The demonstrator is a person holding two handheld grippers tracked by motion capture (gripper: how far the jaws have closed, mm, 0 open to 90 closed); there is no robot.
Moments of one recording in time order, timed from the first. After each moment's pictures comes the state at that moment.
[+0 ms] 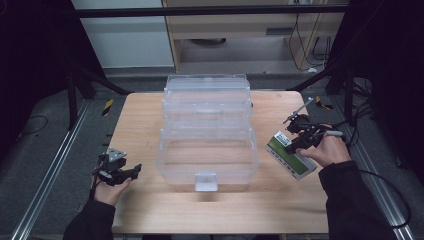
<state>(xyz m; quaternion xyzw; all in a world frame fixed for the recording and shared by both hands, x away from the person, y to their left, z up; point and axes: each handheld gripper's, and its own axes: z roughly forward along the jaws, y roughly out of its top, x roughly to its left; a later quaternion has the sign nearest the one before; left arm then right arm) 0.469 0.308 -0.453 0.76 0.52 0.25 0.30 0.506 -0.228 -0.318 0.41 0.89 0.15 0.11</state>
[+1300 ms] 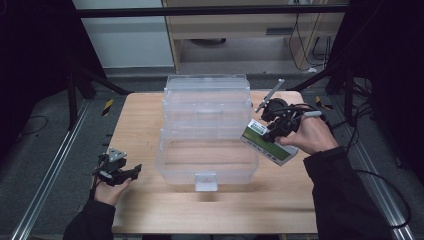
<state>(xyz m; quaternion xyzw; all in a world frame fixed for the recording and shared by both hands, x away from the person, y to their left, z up) 0.469 0.308 -0.455 0.76 0.52 0.25 0.29 0.504 -0.156 -0.256 0.29 0.94 0.16 0.13</state>
